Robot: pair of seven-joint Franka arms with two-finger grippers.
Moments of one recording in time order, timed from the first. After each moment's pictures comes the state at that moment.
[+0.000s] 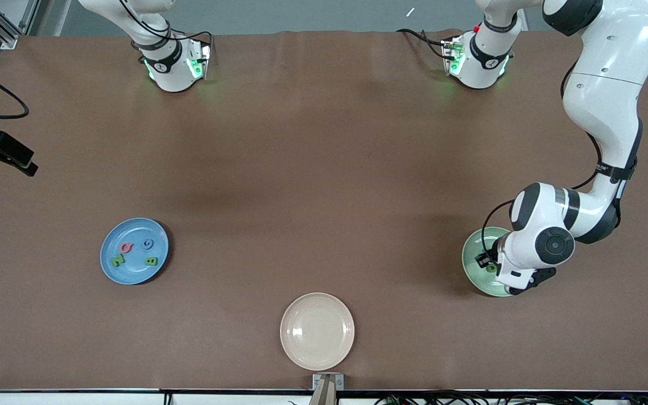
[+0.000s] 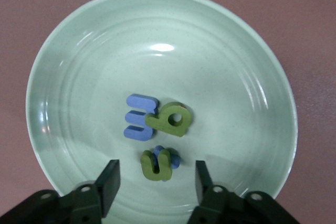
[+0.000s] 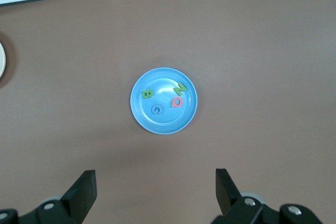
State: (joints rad) left arm 0.13 0.75 -0.32 -1.57 0.32 2.12 -0.77; right arm 0.00 0.03 -0.02 -1.50 -0.04 1.63 0.15
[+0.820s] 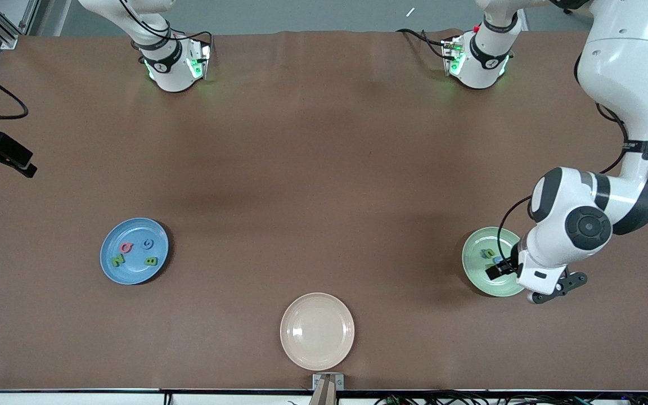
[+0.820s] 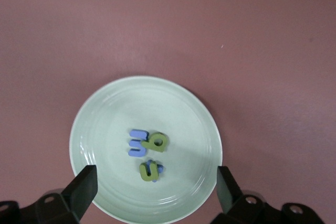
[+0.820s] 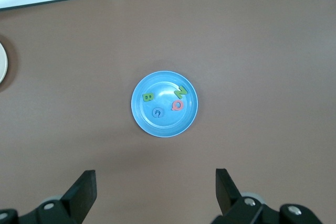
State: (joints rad) left arm 0.13 0.62 -0.32 -1.51 0.32 2.12 -0.67; right arm 0.00 0.03 -0.02 -1.50 -0.04 1.65 0.15
